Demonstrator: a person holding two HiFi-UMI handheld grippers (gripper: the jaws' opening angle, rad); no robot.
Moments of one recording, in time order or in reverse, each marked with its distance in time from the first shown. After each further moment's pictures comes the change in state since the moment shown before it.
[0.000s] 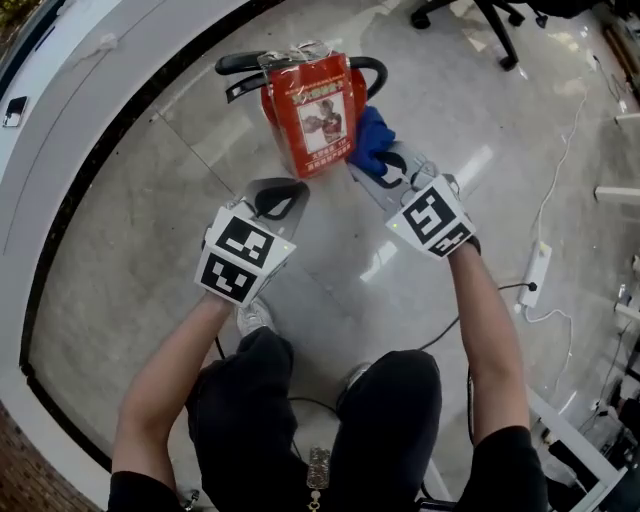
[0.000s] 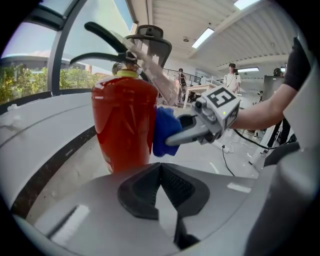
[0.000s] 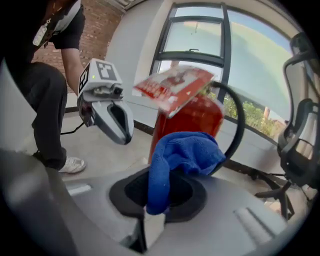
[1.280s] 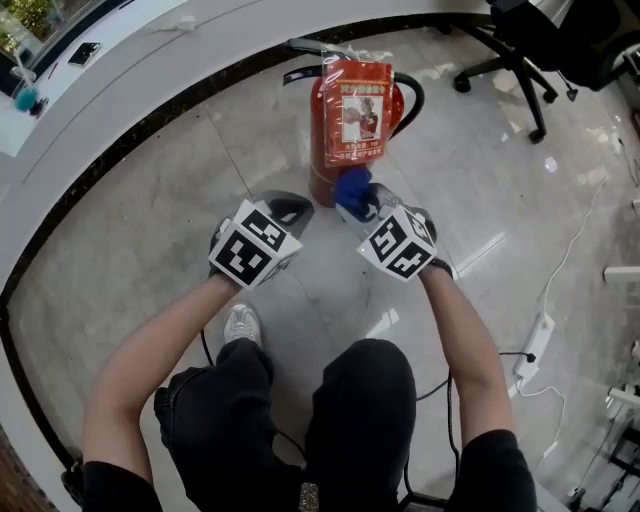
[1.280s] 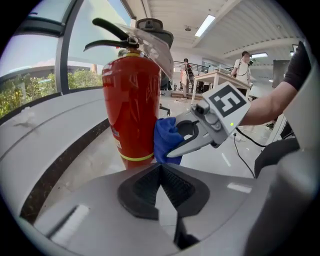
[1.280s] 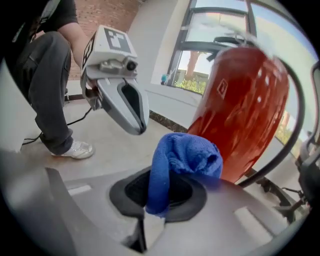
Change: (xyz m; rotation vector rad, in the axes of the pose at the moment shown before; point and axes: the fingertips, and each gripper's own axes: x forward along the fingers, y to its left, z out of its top) left arm 0.003 0.014 -0.060 0.031 0.086 0.139; right arm 0.068 0.066 -0.037 -0.147 0.082 0.128
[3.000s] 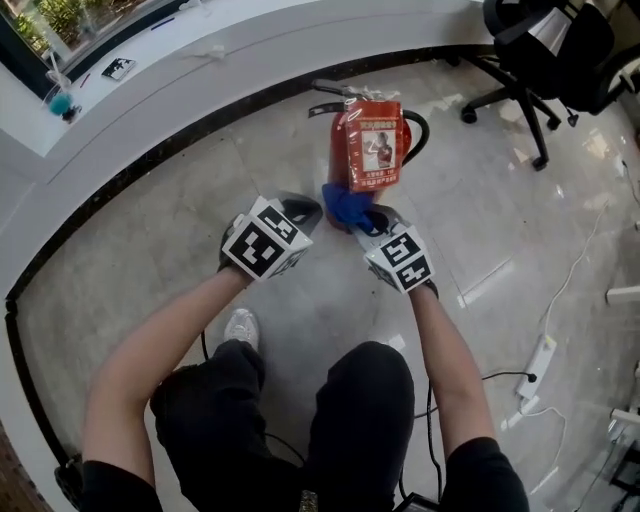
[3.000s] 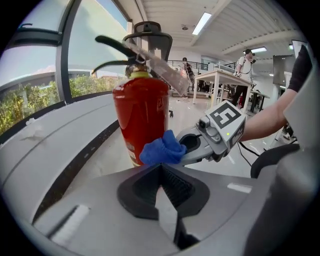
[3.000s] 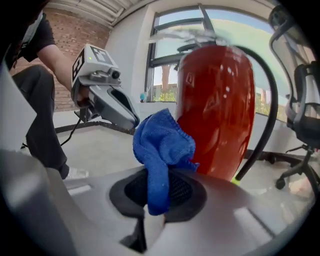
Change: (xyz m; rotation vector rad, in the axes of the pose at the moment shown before) left arm -0.031 0.023 0.031 0.035 0.000 0.041; right arm 0.002 -0.014 0.018 0.304 -0.205 -0.072
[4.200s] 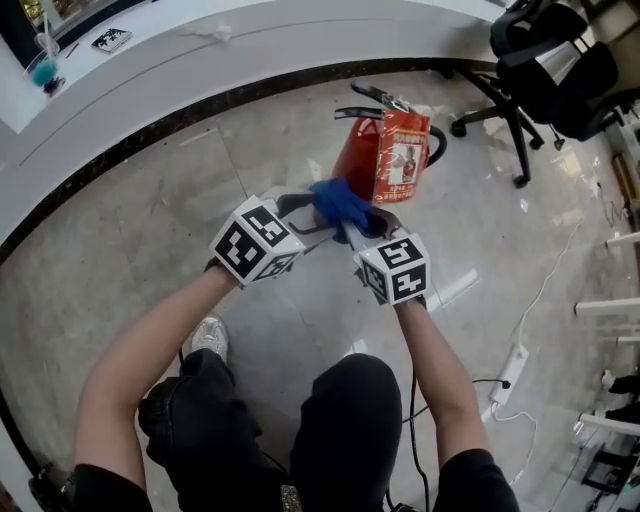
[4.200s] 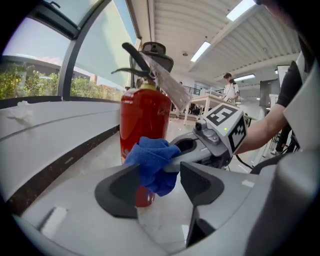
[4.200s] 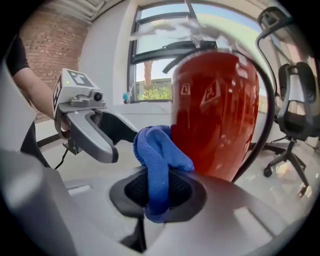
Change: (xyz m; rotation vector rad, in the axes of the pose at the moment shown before) left arm 0.000 0.006 0.002 -0.079 -0.239 -0.157; right arm 0.007 -0.006 0.032 0.156 0.054 -0.156
